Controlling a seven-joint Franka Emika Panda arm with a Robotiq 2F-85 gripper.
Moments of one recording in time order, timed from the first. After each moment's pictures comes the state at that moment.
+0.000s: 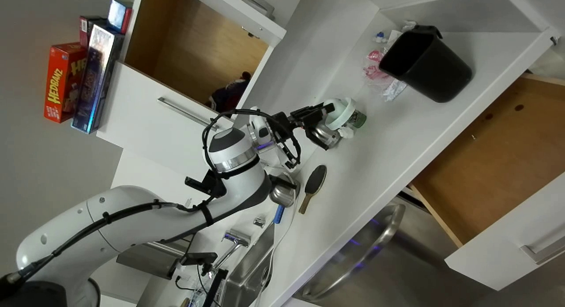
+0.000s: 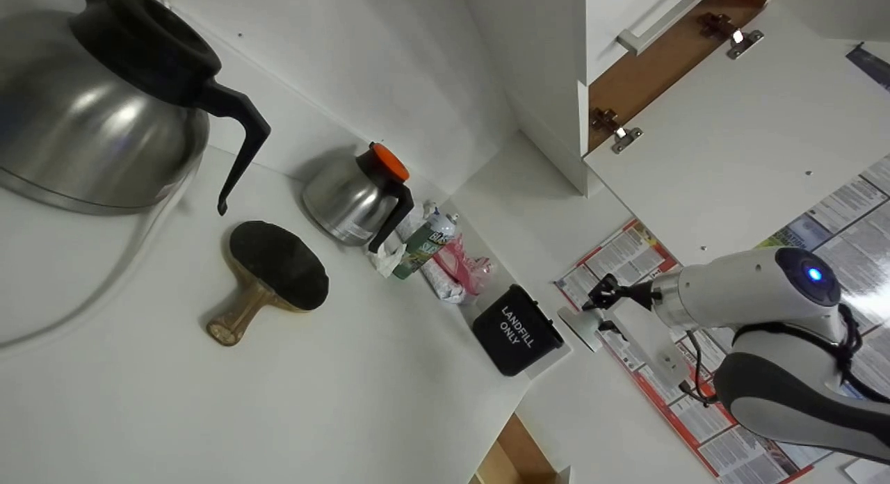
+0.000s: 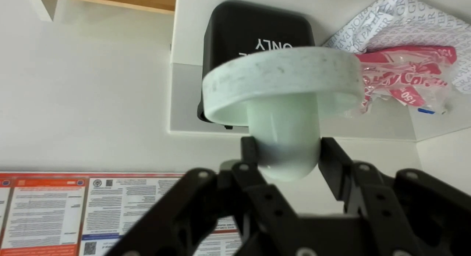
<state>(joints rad) -0.13 -0.08 -0.13 -2.22 -1.26 2.71 1.60</state>
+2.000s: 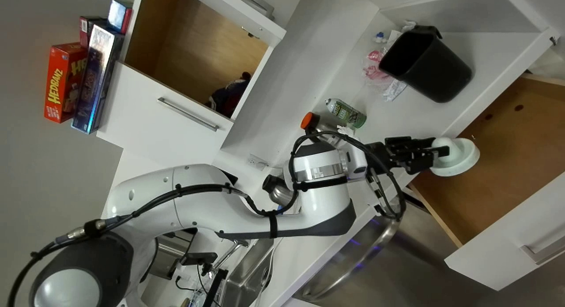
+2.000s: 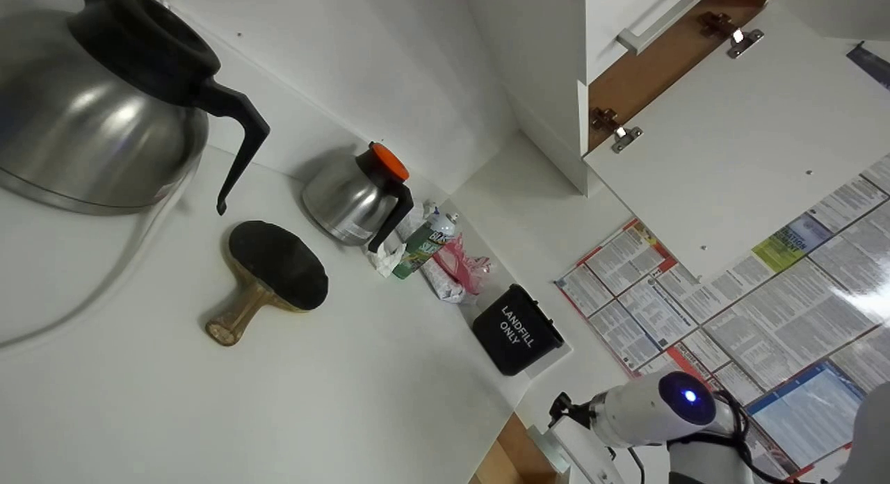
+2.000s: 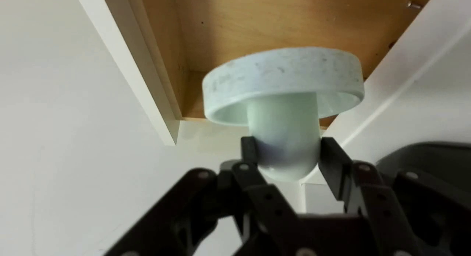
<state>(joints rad) -0.24 0.27 -0.30 -2.24 -1.67 2.81 2.09</state>
